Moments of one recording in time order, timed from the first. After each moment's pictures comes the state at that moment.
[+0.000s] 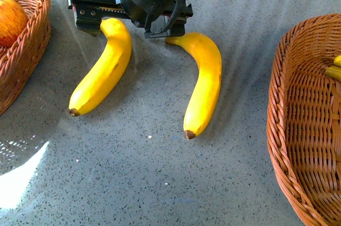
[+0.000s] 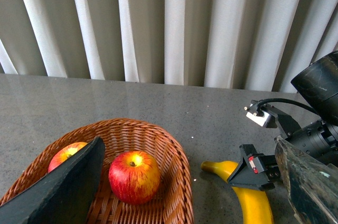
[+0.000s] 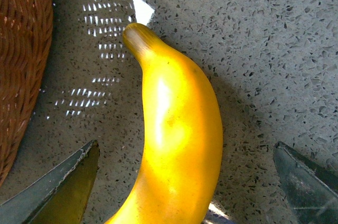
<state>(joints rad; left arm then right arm) 0.00 0.02 0.01 0.00 0.00 -0.01 0.75 2.43 1.77 -0.30 -0.19 0.30</state>
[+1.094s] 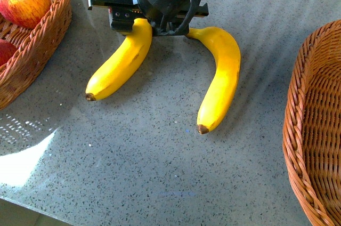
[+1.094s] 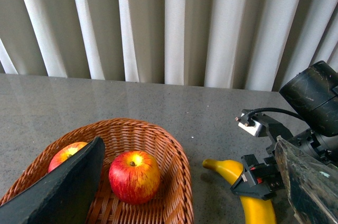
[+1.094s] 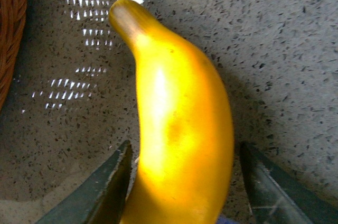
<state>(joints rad) 0.00 0.02 0.01 0.00 0.00 -0.01 0.77 2.47 1.80 -0.33 -0.16 0.27</state>
